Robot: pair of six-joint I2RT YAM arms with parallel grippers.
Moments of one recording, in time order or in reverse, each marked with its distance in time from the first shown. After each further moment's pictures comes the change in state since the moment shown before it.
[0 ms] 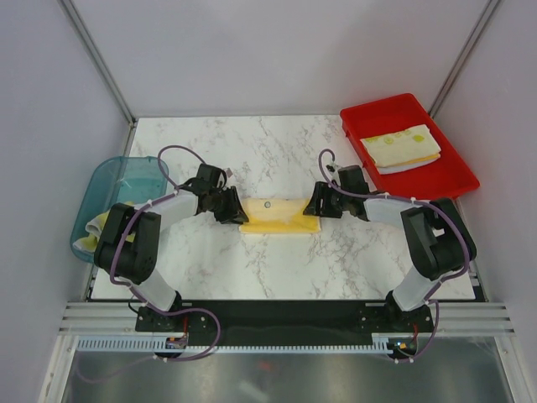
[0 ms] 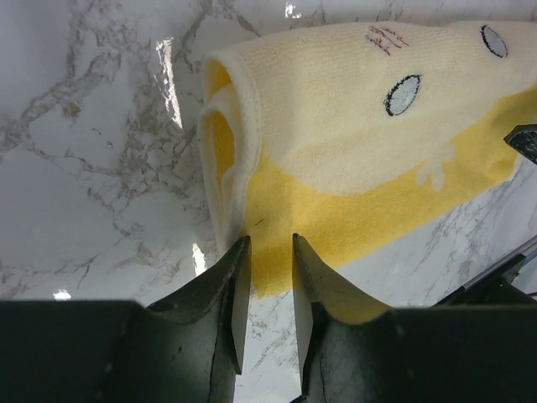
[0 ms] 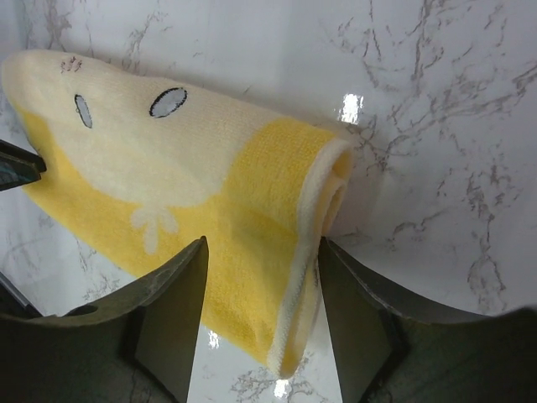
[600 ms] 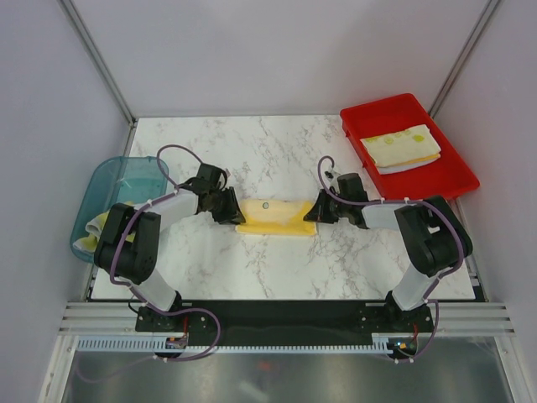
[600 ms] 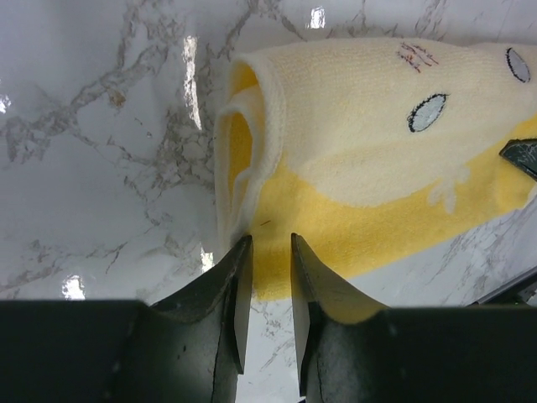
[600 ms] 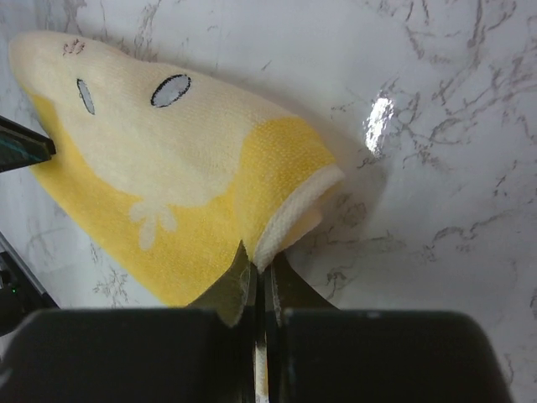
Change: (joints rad) left arm 0.000 0.000 0.006 -0.033 -0.063 -0.007; right arm 0.015 0.032 -0.103 0.203 -0.067 0.060
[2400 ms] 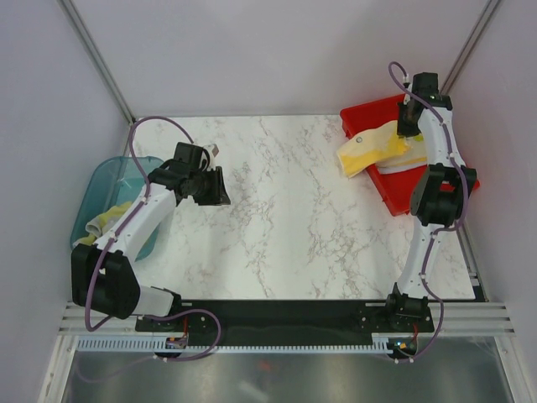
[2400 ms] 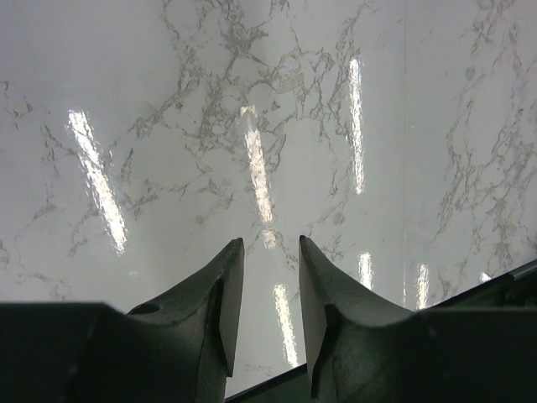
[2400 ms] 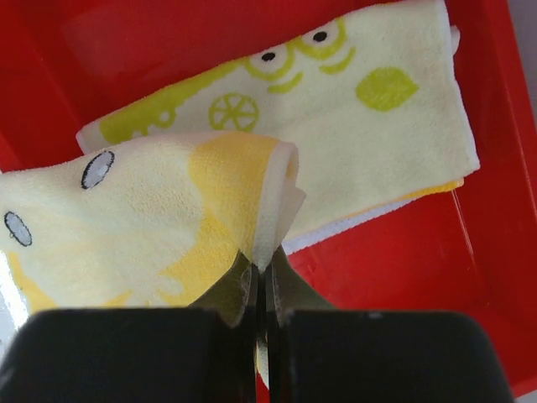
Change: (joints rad) left arm 0.042 -0.262 0.213 -0.365 -0.089 0.237; right arm -0.498 0.498 1.460 -1.115 0.538 -0.571
